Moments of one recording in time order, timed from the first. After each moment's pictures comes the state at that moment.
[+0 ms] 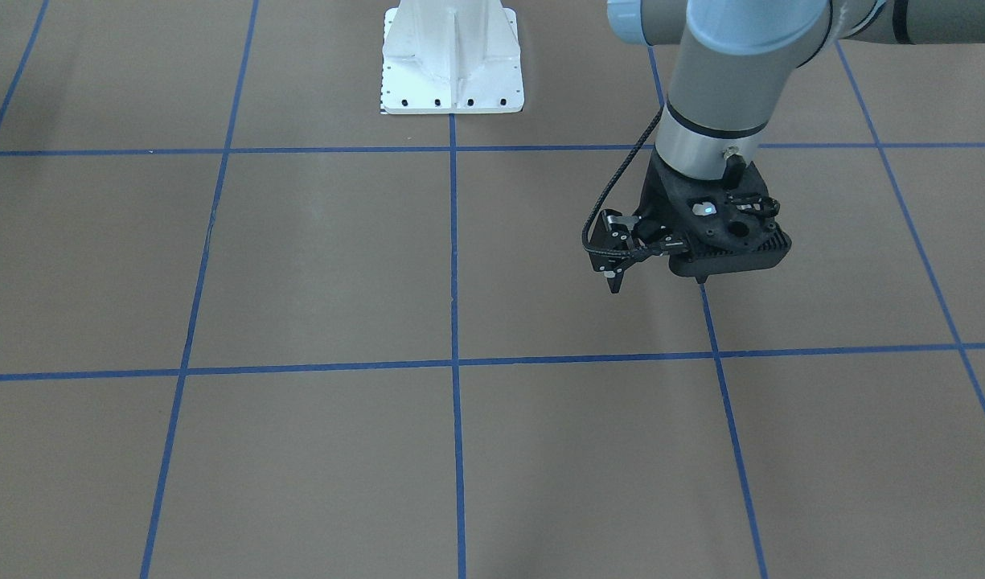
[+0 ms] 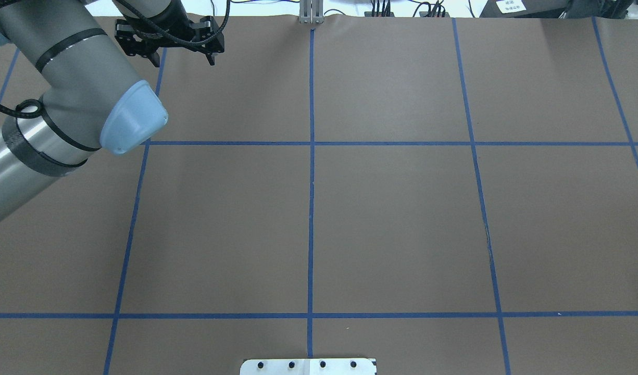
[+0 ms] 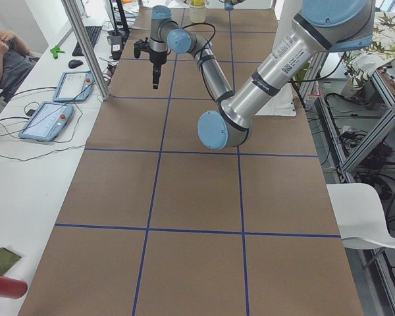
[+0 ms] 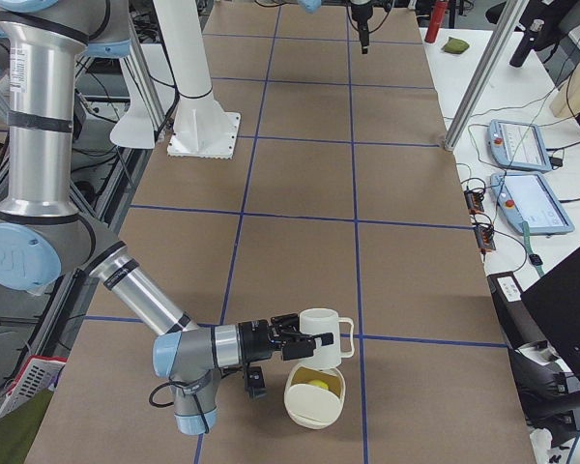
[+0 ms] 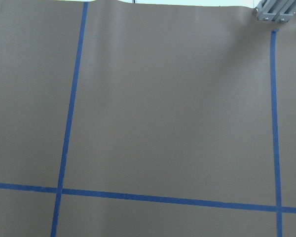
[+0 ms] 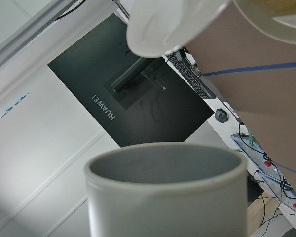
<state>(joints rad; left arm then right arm) -0.92 -2.38 -1.74 -1.28 -1.98 -0.96 1.55 -1.69 0.88 0.92 1.77 3.10</state>
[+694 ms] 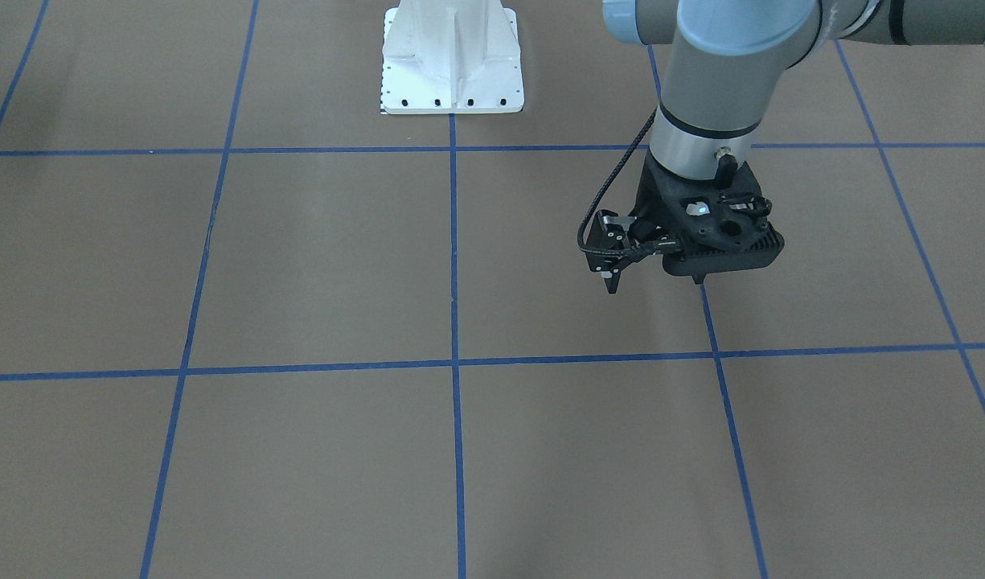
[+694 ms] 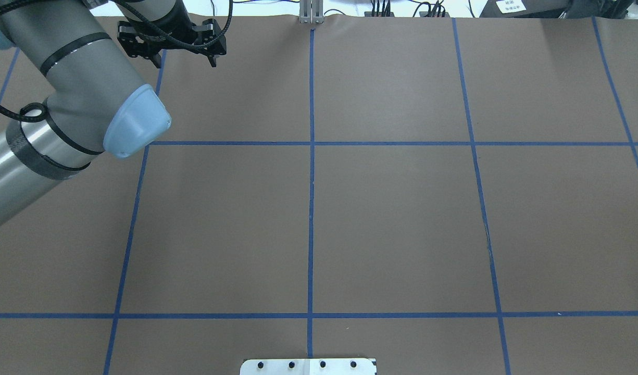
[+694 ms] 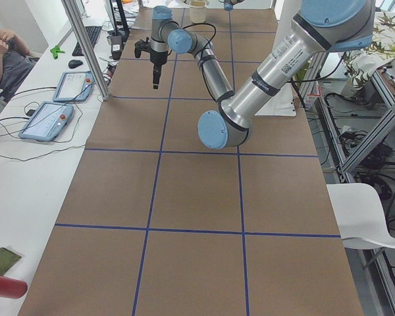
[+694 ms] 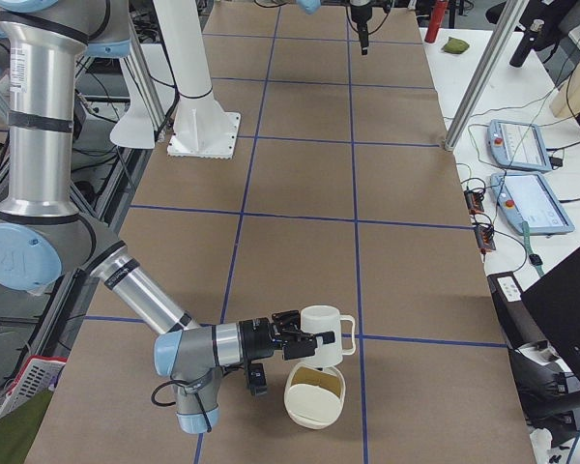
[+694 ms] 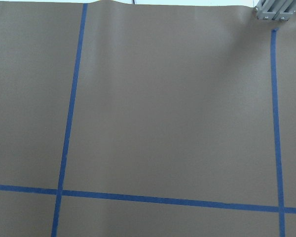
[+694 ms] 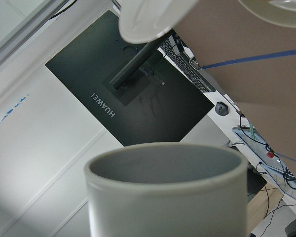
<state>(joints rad) -0.91 -2.38 -1.74 -1.27 -1.96 -0.96 1.55 -1.69 0.90 0.92 1.77 3.13</state>
